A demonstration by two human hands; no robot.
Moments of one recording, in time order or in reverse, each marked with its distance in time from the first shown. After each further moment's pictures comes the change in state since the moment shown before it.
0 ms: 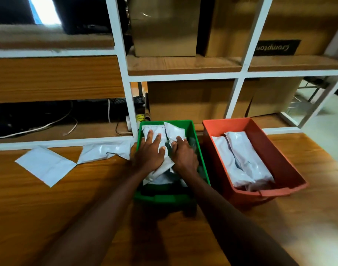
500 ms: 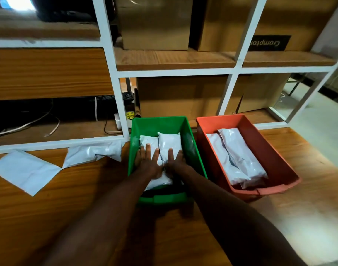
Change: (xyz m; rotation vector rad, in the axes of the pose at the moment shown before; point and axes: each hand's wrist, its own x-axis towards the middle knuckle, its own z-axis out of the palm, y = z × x) left_hand 0.016 -0.007 0.051 0.350 -0.403 0.010; right_hand 0.023 0.037 0.056 -0.051 -0.615 0.245
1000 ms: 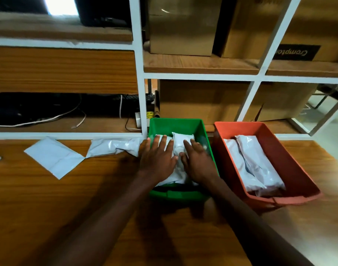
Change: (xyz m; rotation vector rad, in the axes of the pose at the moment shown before) left_hand -0.076 -0.017 -0.039 0.025 0.525 0.161; right_hand -0.076 -0.005 -0.037 -0.279 0.563 -0.528
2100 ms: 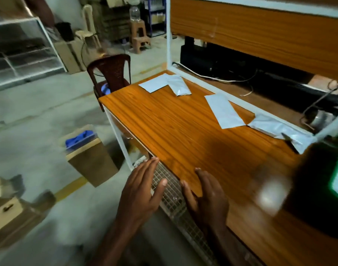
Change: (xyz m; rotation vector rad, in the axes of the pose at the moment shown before) left_hand -0.490 -0.136 -0.059 -0.310 0.387 -0.926; right_hand -0.243 -0.329 0.106 0.539 -0.146 -0.551
